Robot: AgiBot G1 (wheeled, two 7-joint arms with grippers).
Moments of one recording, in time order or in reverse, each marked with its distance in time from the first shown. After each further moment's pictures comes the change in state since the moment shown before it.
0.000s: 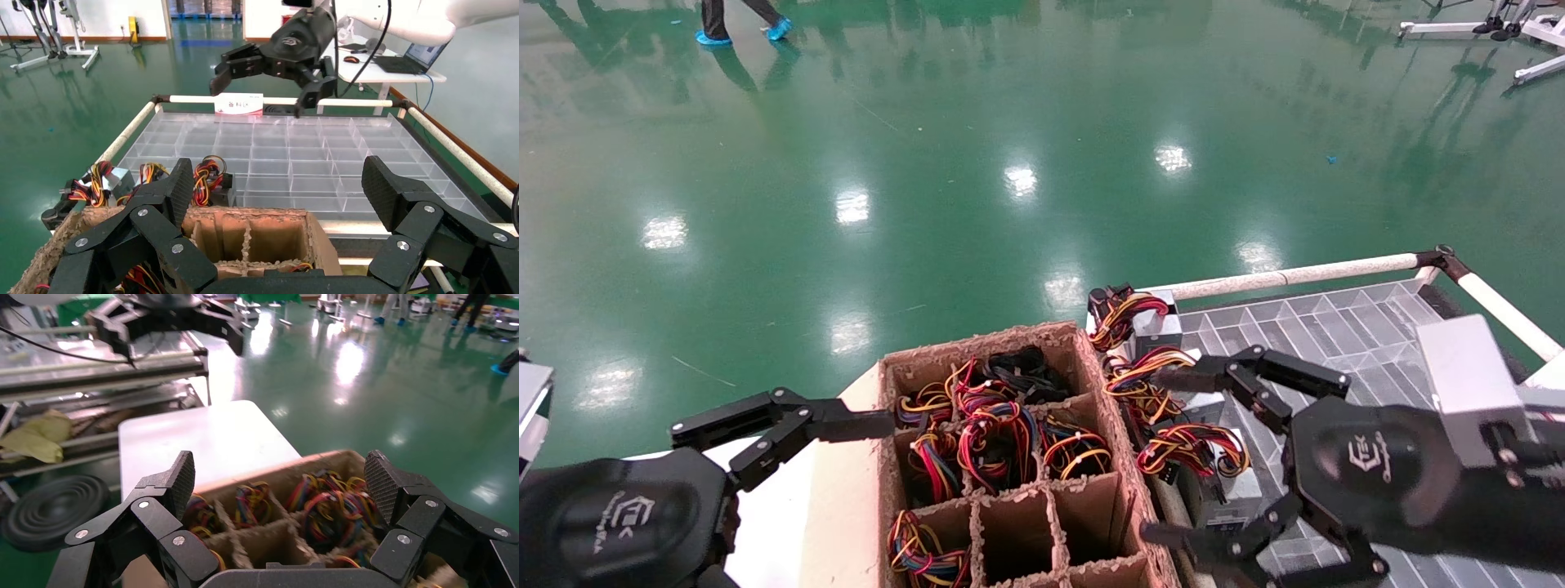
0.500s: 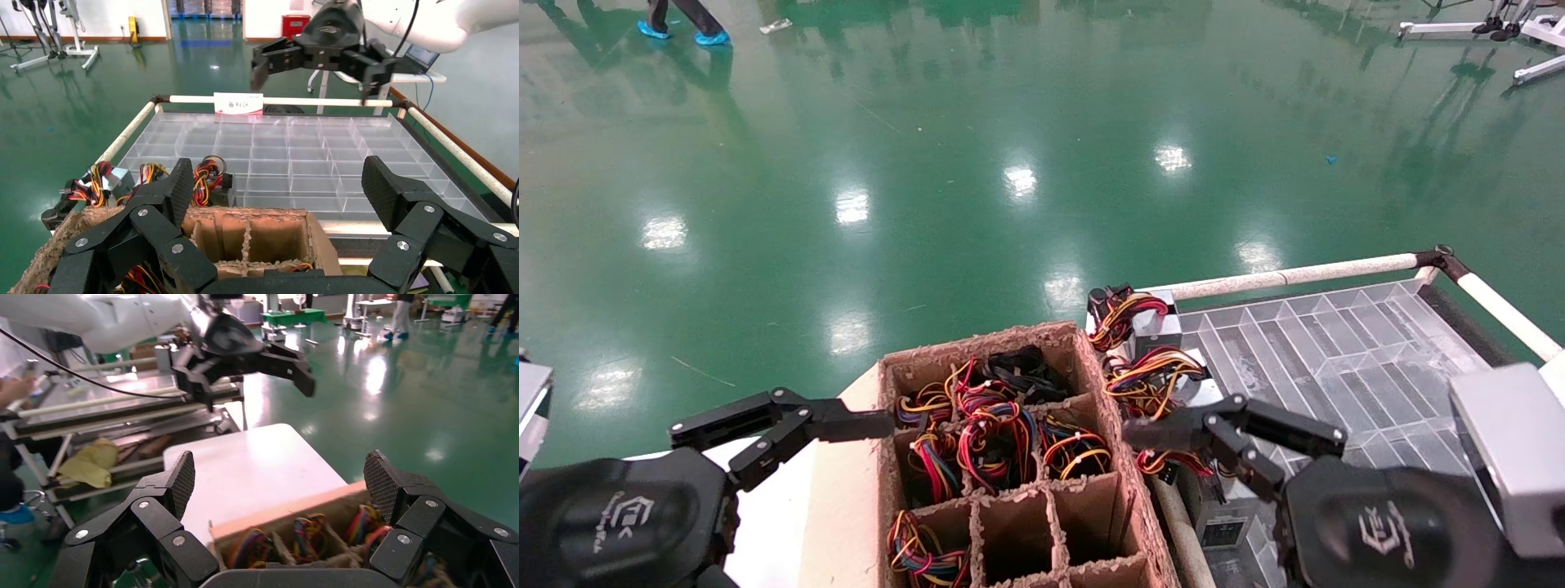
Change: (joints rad) left arm 0.000 0.000 0.000 0.000 0.000 0.000 0.000; right arm -0.136 0.017 0.106 0.190 0.058 0.023 0.123
